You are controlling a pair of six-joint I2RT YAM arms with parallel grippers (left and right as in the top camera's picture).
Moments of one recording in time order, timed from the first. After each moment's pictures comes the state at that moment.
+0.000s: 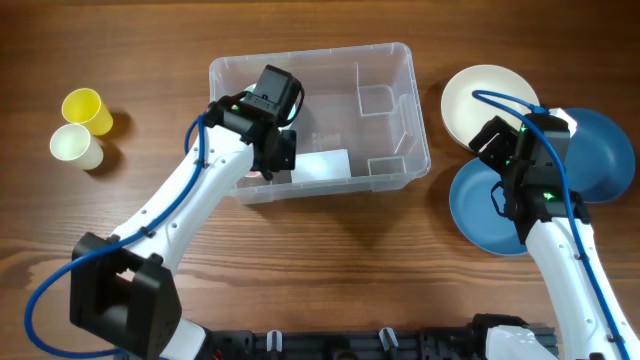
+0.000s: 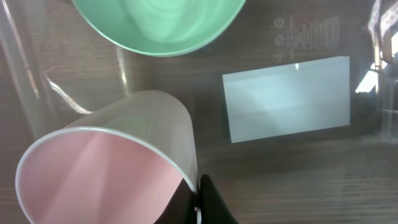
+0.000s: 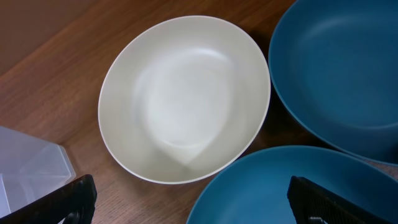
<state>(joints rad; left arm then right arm) -0.45 1.69 1.36 -1.01 -0.10 -0.38 -0.08 1.21 0.74 -0.30 0.18 0.53</state>
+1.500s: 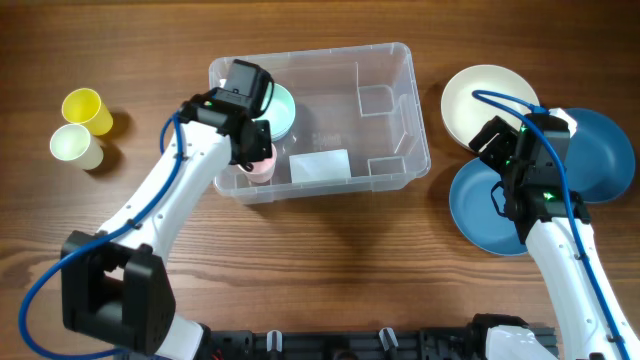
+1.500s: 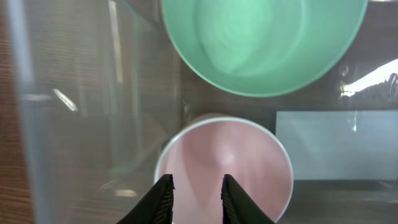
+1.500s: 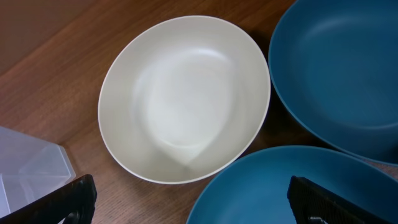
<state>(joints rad) -0.32 1.69 1.32 -0.93 -0.14 -0.40 -0.08 1.21 0.74 -0.30 0.18 0.53</state>
